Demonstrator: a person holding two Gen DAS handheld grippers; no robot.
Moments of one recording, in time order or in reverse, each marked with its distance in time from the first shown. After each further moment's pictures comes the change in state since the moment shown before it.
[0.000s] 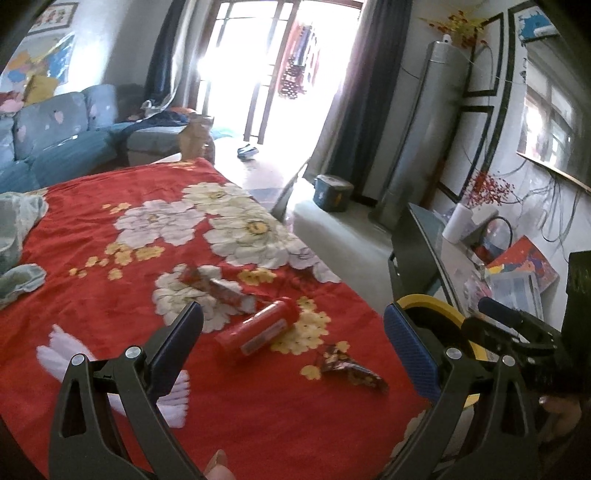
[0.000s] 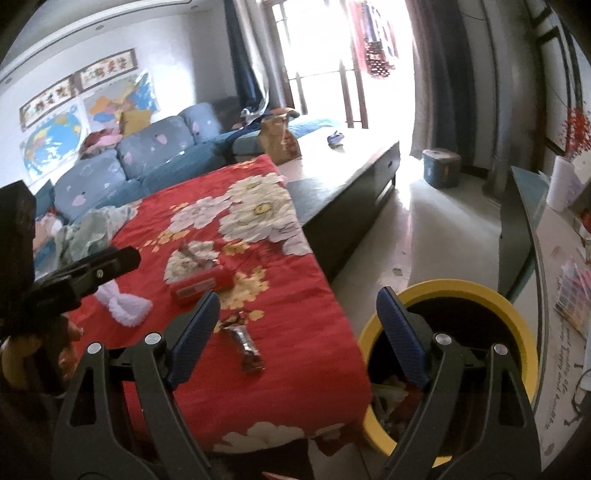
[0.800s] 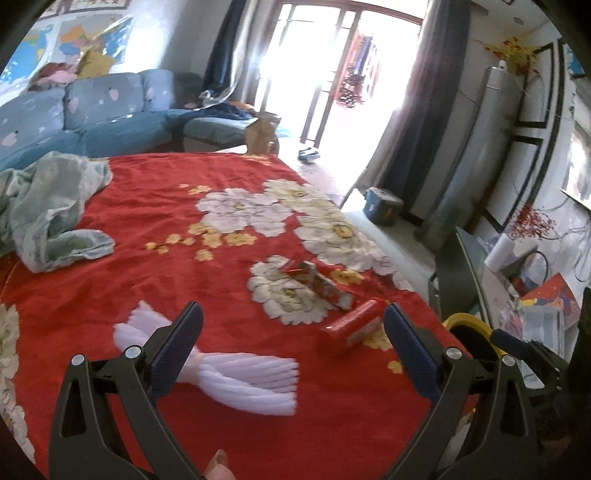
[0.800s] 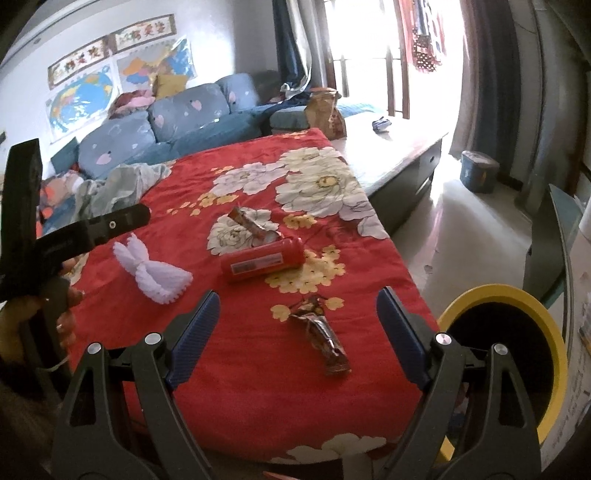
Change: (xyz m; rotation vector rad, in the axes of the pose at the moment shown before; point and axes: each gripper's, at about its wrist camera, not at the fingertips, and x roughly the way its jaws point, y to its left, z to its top) left arm -0.024 0.078 -0.010 -0.146 -0.018 0.165; right arm 0.037 0.070 -0.010 -0.130 0.084 0.081
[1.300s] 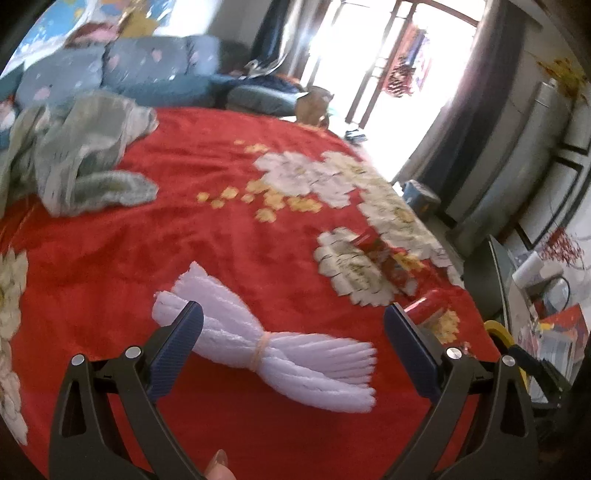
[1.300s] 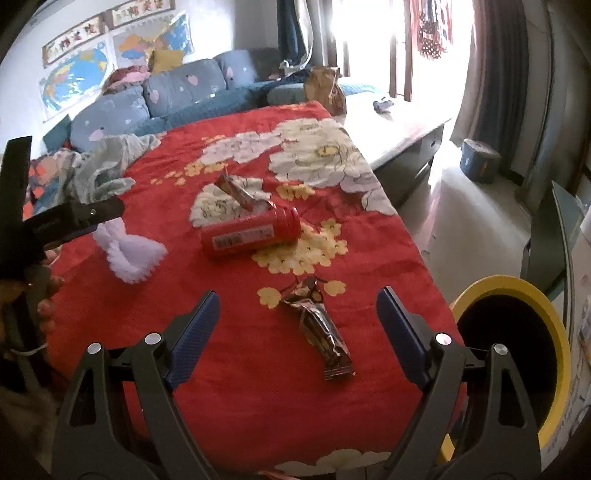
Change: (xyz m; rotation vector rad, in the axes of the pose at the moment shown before) left arm 0.025 0.052 -0.017 -0.158 0.101 0.105; right arm 0.041 -0.001 -0.012 -0.030 0.094 -0.030
